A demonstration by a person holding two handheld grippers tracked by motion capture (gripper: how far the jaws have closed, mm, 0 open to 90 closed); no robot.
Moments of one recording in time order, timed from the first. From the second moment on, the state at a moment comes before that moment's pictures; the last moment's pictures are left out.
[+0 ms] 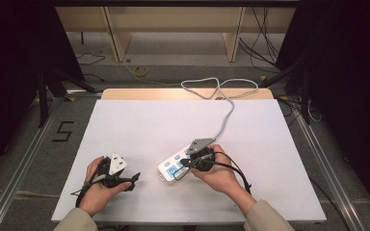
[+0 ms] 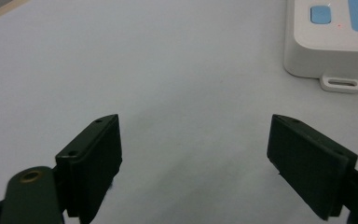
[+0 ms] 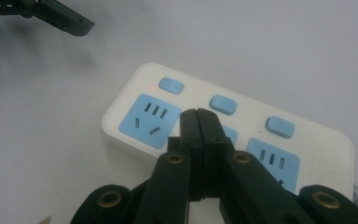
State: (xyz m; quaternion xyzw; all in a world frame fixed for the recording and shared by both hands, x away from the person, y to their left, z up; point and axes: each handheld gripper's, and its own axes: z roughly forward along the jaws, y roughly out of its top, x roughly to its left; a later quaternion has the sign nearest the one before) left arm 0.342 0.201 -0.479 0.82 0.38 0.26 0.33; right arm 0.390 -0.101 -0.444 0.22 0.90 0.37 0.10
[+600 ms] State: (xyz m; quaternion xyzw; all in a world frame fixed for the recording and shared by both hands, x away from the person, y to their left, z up) left arm 0.342 0.201 -0.479 0.82 0.38 0.26 0.33; right arm 0.395 -0.086 -0.446 0.21 0.90 0.36 0.10
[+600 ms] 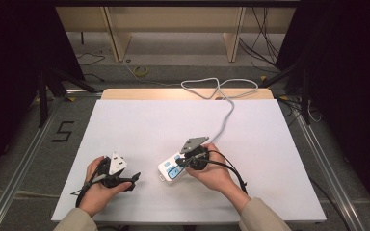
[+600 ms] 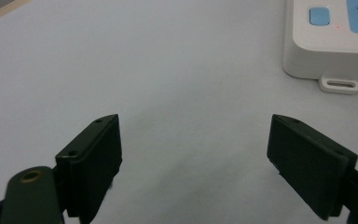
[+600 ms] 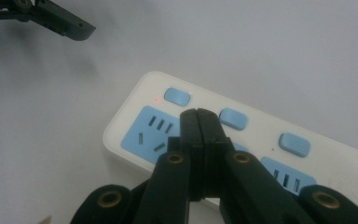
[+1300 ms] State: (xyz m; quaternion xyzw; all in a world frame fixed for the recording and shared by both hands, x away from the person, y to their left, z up) left arm 0.342 0.201 -0.479 0.82 0.38 0.26 0.34; right arm 0.402 -0.068 -0.447 0.21 0.91 0.35 0.09
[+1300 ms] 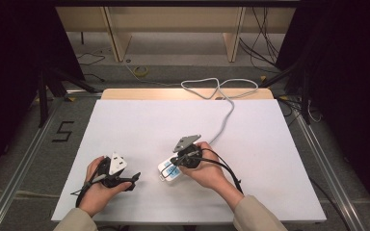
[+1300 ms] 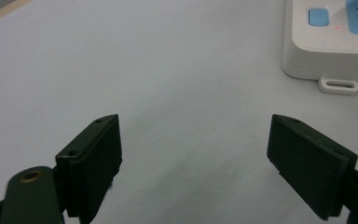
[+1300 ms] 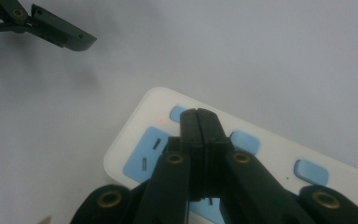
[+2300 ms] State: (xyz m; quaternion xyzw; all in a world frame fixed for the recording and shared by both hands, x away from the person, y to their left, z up) left arm 0.343 0.201 -0.479 0.82 0.38 0.26 0.34; right arm 0.409 -0.049 -0.451 0.20 0.91 0.34 0.09
